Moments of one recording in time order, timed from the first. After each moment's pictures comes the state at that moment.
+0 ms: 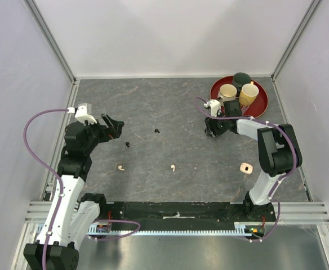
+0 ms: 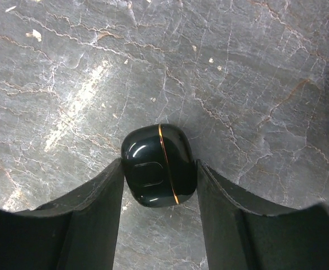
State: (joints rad) left arm -0.05 0.72 0.68 -0.23 0.20 -0.41; right arm 0.17 1.79 0.99 -0.13 -0.36 -0.36
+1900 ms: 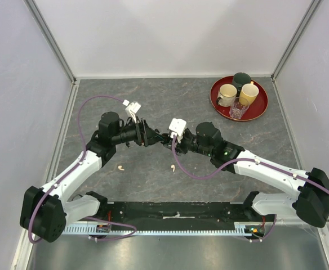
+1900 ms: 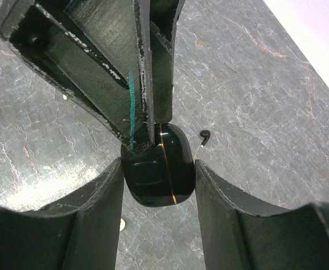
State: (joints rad) left arm -0.42 1.10 0.70 0.12 0.71 -0.56; right arm 0.89 1.22 0.83 0.12 -0.18 -0.27
